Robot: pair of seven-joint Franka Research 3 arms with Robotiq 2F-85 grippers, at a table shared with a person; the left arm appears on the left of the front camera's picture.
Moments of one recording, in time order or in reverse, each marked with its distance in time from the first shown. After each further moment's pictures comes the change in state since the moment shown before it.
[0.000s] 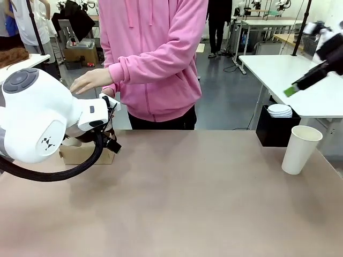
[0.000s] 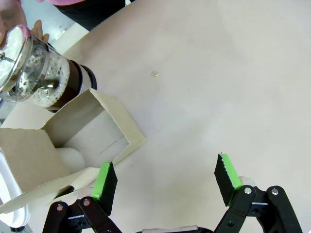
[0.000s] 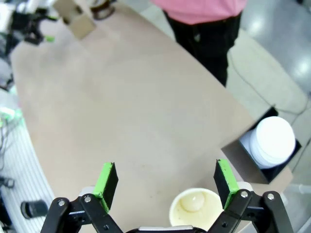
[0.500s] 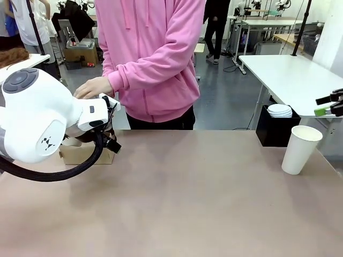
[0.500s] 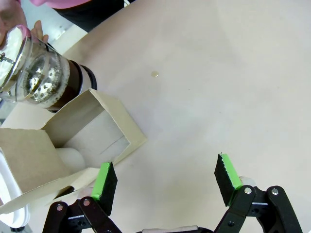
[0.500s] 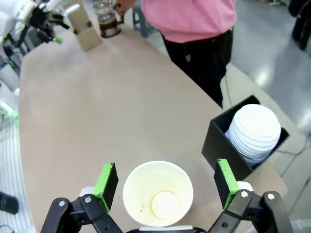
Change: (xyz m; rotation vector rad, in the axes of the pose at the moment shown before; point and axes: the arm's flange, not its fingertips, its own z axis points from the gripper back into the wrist) left arm 0.000 0.000 0.000 0.000 0.000 0.000; right arm -0.126 -0.066 -0.005 0.048 -0.285 0.070
